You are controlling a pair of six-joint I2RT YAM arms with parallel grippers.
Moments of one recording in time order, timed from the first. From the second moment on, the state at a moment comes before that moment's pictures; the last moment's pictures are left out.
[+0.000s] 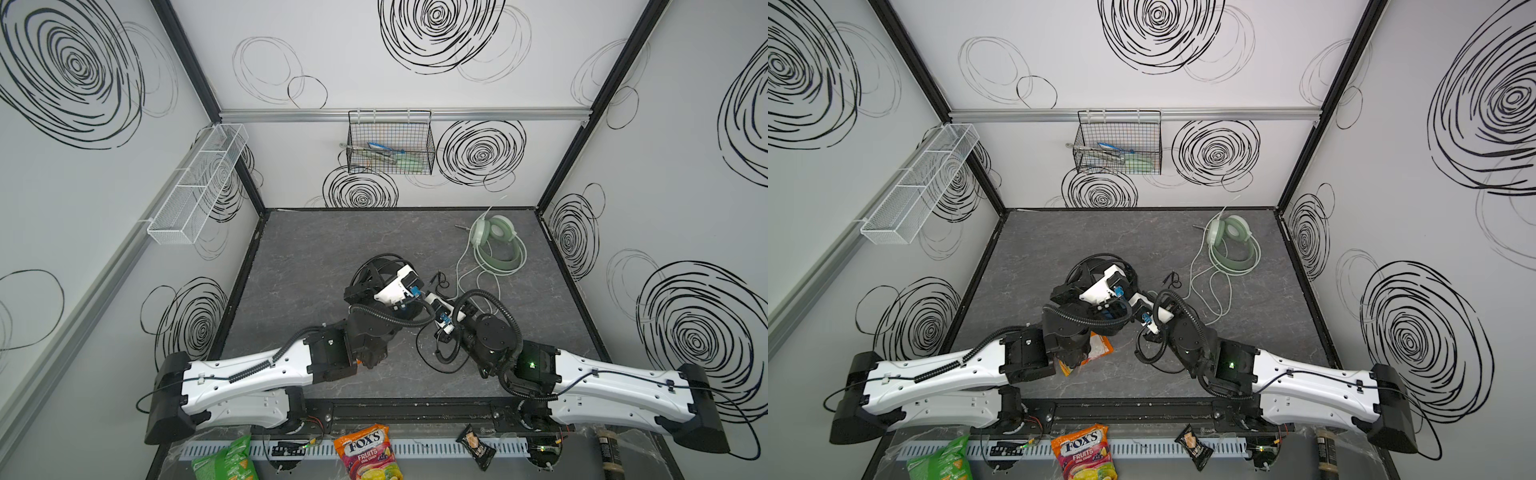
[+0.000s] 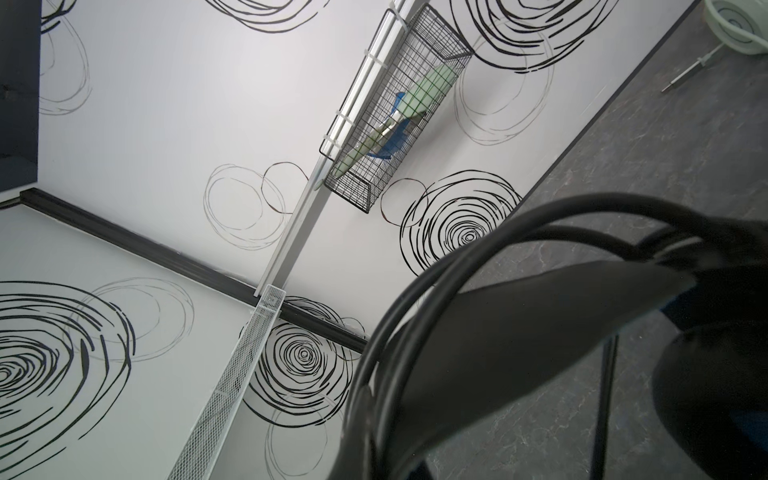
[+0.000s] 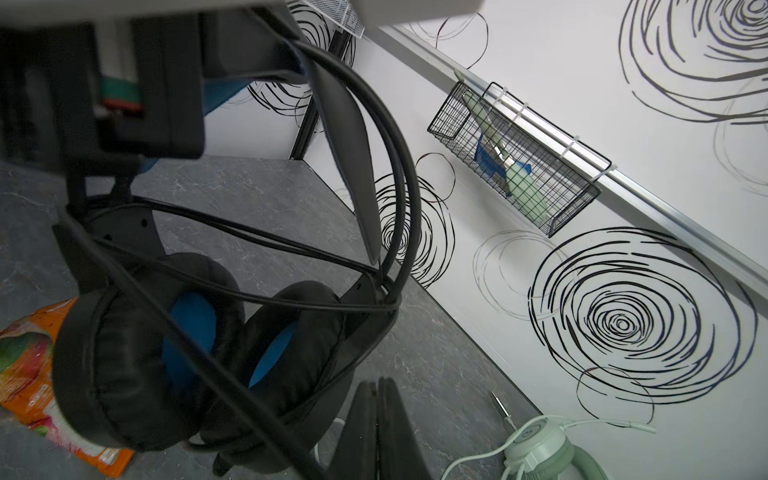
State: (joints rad) left arm -1.22 1.07 0.89 0.01 -1.28 0.81; right arm 1.29 0.89 0.64 0.13 0.66 -0.42
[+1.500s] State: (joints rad) left arm -1.21 0.78 0.97 -0.50 -0.67 0.34; right arm 1.03 0.72 0.53 0.18 0.51 -0.22
